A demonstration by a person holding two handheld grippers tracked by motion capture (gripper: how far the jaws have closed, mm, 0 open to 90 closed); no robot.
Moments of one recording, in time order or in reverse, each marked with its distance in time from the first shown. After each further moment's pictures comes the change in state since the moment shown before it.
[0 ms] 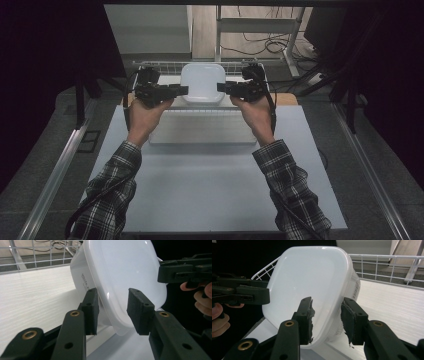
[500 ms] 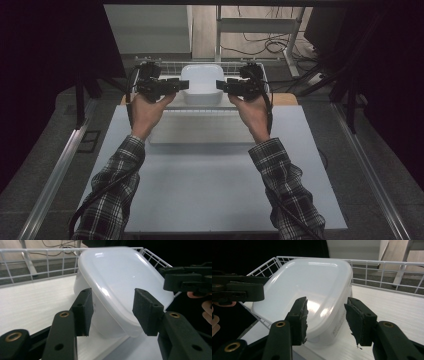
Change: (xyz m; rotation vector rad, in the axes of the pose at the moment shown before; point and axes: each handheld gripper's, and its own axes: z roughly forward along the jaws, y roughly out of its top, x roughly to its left) left arm 0.008 0.011 0.011 -0.030 0.070 0.006; right arm -0.004 0.001 0.011 -0.035 -0.064 -0.008
